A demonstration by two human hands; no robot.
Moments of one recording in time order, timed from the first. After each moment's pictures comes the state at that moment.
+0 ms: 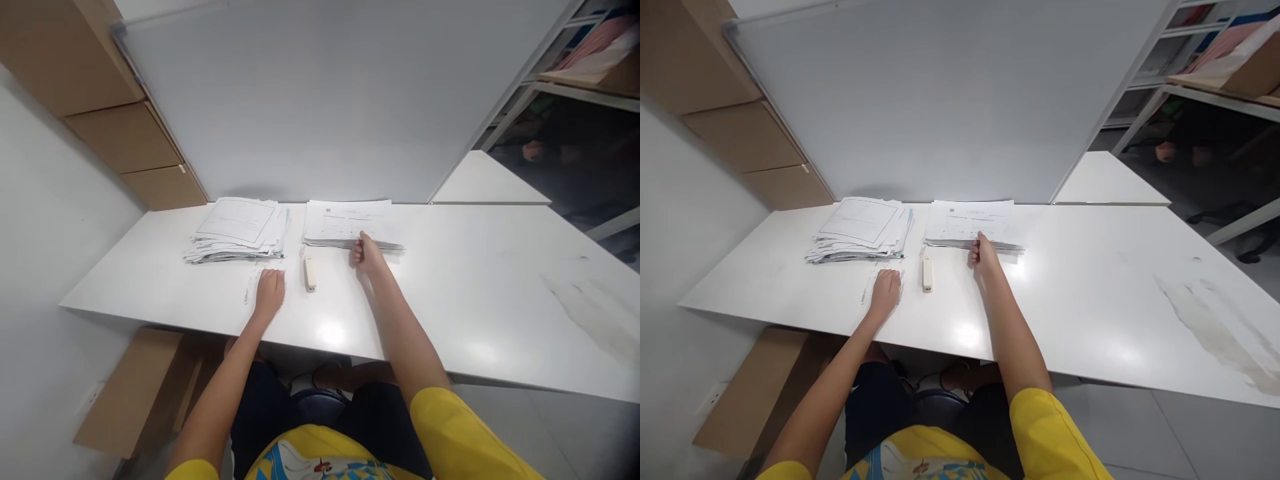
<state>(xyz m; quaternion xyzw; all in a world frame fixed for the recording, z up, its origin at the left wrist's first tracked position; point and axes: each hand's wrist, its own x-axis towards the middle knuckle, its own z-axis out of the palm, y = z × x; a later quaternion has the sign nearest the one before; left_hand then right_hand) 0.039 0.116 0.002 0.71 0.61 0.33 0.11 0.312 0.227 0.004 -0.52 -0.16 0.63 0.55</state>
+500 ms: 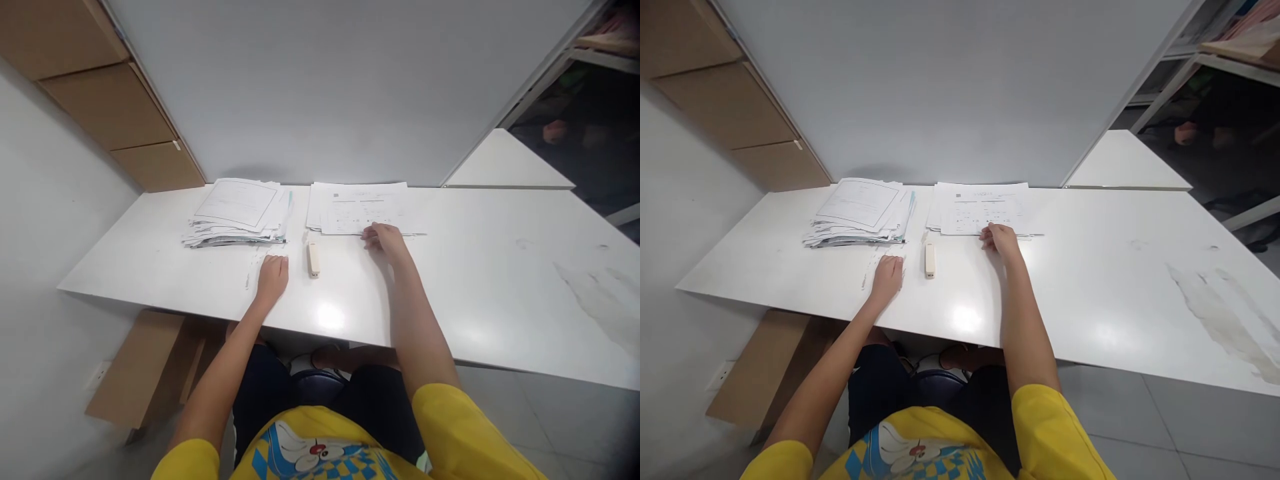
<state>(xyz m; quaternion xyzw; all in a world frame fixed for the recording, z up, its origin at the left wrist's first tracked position) 0.043 0.118 -0.002 0.72 0.61 0.31 0.12 0.354 0.211 0.002 -0.63 -0.37 0.49 0.48</state>
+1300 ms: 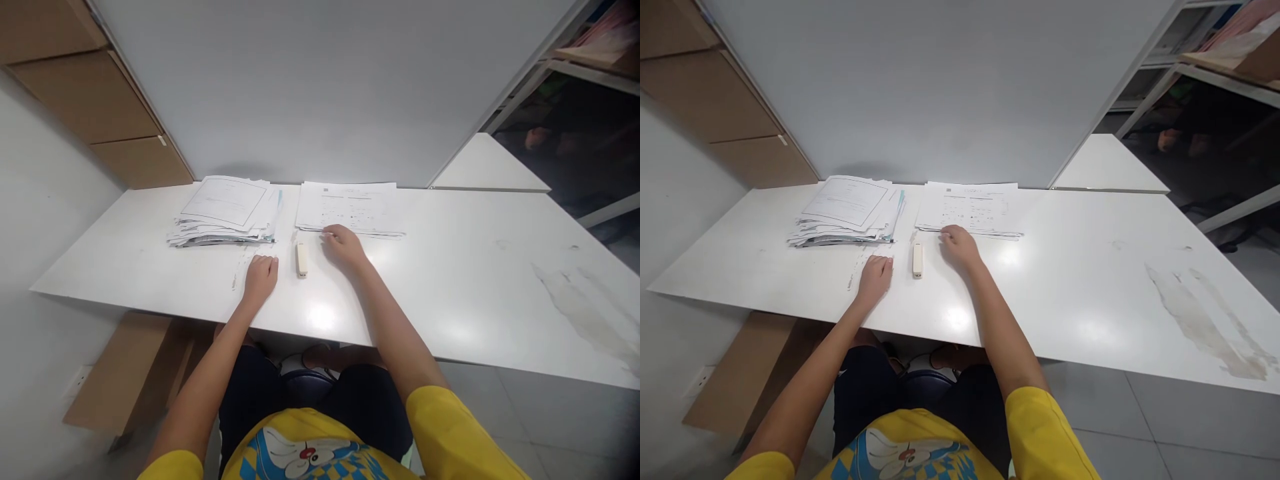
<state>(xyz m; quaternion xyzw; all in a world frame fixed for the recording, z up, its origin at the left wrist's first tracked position) 0.044 0.119 0.002 0.73 0.61 0.29 0.10 0.292 0.204 -0.004 -0.56 -0.70 0.26 0.37</state>
